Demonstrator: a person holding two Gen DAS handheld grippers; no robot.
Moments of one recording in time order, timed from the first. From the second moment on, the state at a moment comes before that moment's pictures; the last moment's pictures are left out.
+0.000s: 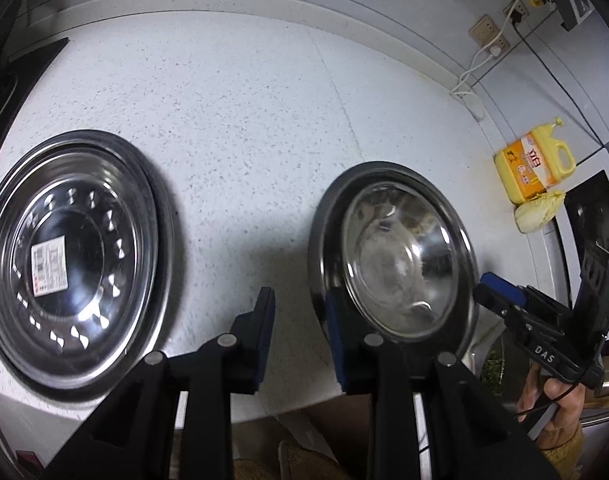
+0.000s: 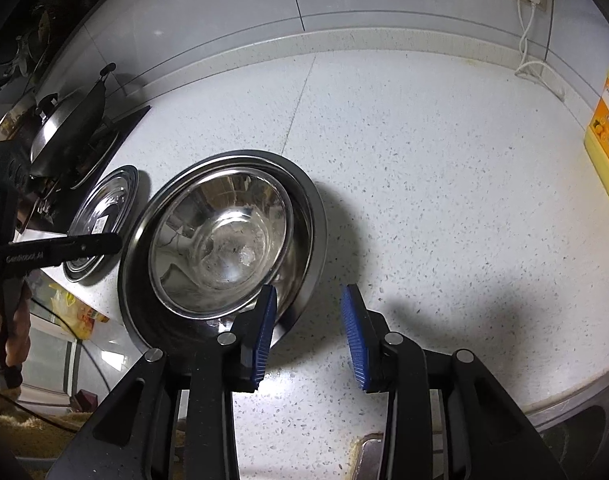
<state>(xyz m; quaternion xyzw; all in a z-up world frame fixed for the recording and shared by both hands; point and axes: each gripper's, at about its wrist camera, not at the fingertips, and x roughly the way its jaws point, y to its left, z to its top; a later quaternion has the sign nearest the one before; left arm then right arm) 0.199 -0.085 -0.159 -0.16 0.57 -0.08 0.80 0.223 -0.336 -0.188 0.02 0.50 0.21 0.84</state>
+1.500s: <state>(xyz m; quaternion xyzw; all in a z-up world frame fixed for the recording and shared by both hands) 0.244 -0.068 -0.156 -0.18 0.56 -0.17 0.79 0.230 -0.313 -0.175 0.01 0.51 0.20 0.84</state>
